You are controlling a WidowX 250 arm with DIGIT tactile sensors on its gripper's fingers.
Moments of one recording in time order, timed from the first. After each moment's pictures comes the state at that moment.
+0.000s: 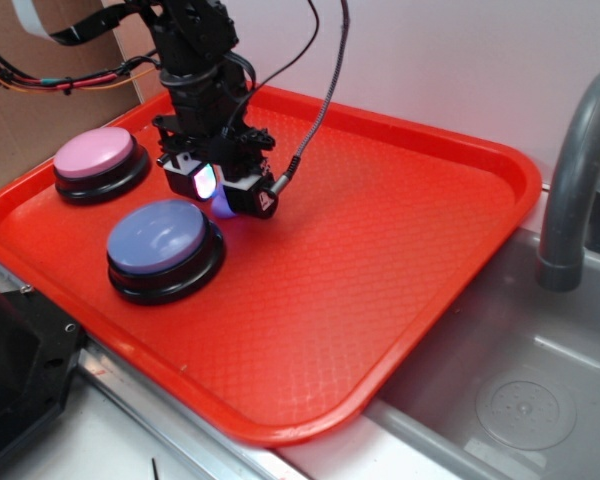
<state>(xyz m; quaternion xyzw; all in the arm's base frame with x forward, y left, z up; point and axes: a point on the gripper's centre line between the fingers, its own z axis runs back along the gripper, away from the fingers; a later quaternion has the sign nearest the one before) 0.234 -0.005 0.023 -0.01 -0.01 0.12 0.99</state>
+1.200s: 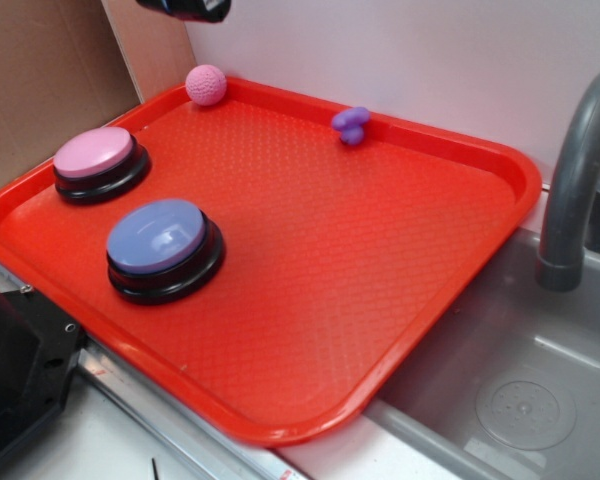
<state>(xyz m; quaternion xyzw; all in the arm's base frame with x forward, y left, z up) 0.235 -0.030 0.186 0.00 -0.06 0.04 1.00</state>
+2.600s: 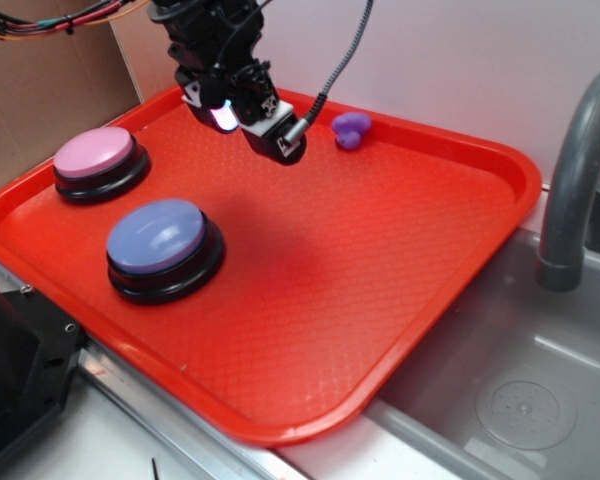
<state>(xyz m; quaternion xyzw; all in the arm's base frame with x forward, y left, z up) 0.248 -0.038 0.086 -0.04 -0.14 -0.03 0.99</state>
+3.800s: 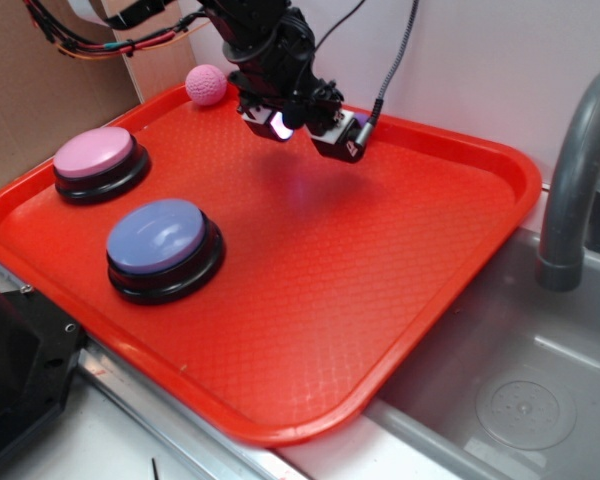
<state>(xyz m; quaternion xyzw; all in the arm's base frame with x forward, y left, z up) 0.315 -0.018 0.036 -0.02 -0.21 0.05 0.98</state>
